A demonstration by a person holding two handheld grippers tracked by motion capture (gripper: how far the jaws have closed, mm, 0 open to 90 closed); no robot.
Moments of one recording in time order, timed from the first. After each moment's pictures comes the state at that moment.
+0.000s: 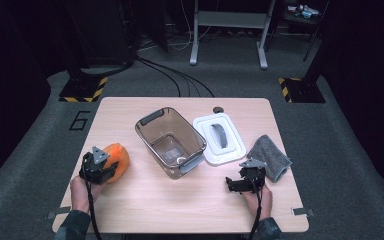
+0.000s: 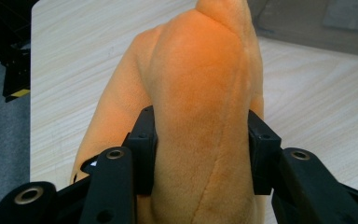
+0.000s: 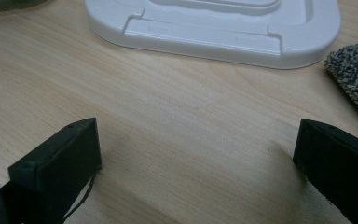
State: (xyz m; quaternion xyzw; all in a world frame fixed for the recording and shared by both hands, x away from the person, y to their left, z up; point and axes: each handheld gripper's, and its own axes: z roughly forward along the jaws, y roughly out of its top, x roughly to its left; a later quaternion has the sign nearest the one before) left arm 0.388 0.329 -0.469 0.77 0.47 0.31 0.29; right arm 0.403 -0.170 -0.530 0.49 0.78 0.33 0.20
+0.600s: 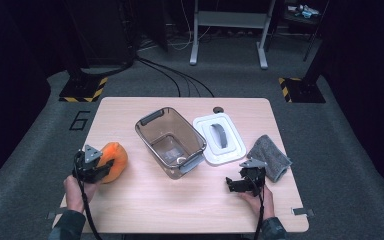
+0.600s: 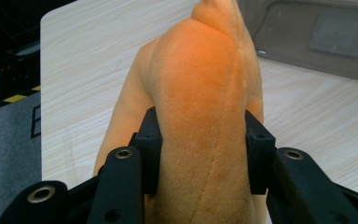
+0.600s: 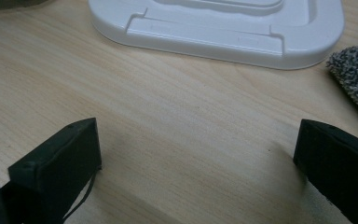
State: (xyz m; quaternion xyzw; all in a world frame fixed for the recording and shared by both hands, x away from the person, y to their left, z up) left arm 0.381 0.340 -0.451 0.77 0.47 0.30 0.31; right arm 0.403 -0.172 -0.530 0.48 0.79 0.33 0.20
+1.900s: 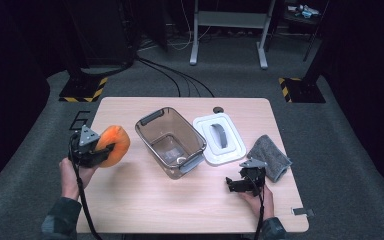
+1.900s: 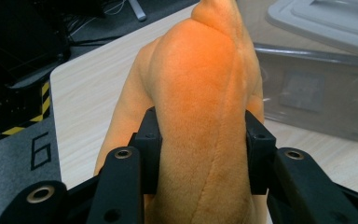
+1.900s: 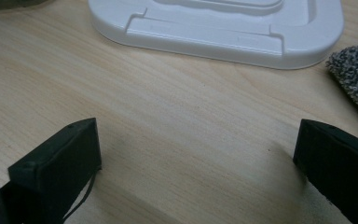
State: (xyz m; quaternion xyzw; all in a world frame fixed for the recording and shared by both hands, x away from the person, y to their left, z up) left arm 0.396 0.331 -0.384 0.78 0.43 0.31 0.34; right arm 0.403 -0.172 -0.530 0.48 0.79 0.33 0.20
